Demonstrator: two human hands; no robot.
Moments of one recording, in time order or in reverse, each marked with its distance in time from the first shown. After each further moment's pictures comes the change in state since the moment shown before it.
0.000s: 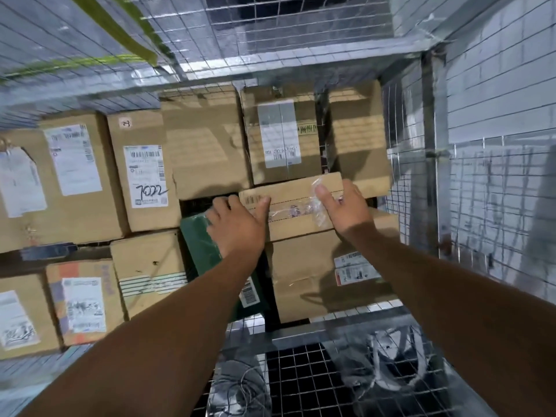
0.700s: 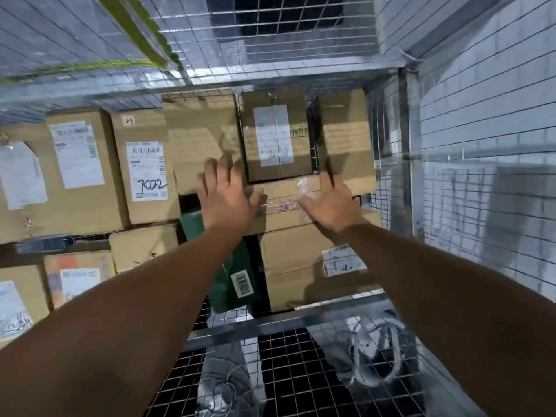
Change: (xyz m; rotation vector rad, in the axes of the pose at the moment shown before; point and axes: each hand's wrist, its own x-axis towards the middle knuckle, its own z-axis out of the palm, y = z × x) left_hand 0.029 0.007 -0.045 0.252 0.123 0.354; right_hand -0.007 -0.039 -0.023 -0.547 -0.081 -0.138
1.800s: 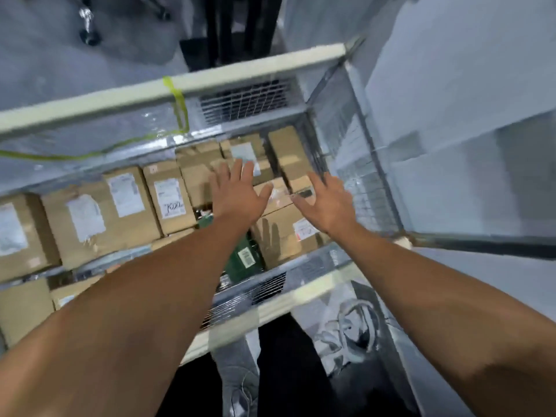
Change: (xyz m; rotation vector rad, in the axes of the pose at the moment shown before) left_hand -0.105 0.015 -0.244 -0.119 -0.067 0.213; right_hand -0.246 -0.082 -0.148 -0.005 0.386 0.025
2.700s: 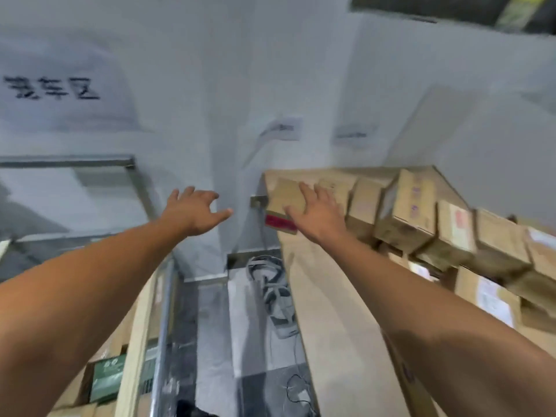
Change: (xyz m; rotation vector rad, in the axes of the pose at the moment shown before) left_hand -0.464 0.250 -0.099 0.705 -0.077 1.341; right_hand -0.694 0.067 -0.044 0.527 0.723 1.115
